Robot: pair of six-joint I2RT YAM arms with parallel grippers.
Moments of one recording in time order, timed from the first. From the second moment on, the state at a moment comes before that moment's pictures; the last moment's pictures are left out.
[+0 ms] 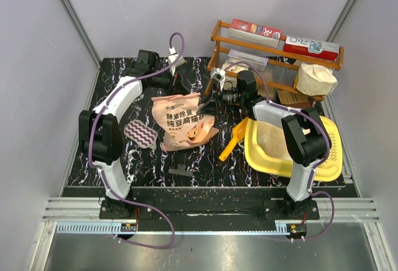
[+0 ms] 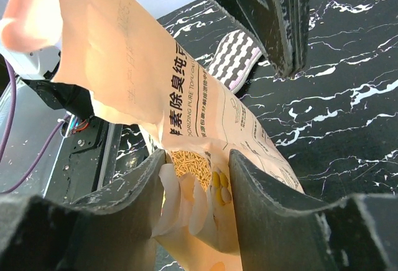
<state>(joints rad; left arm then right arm) -0.22 1.85 1.58 -0.55 0.99 0.33 0.44 1.88 1.18 0.50 -1.14 0.22</state>
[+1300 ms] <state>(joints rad) 0.07 1.04 0.69 -0.10 1.04 0.02 0.43 1.89 1.32 0.08 -1.08 0.21</state>
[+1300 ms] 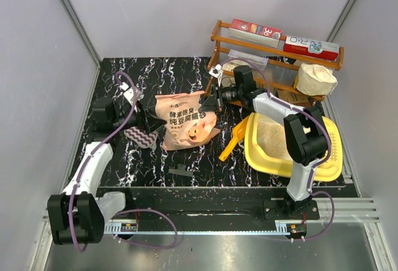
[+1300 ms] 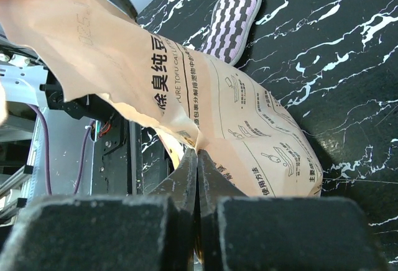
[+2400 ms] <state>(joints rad) -0.02 1.38 0.89 -0.04 1.10 0.02 0.40 1.89 1.32 0.02 -1.14 0.16</state>
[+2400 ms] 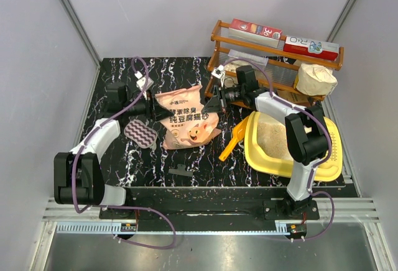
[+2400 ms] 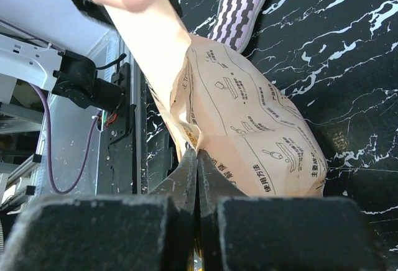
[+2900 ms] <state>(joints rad) -0.02 1.46 0.77 0.39 1.17 -0.46 0.39 1.89 1.31 0.03 -1.17 0.25</state>
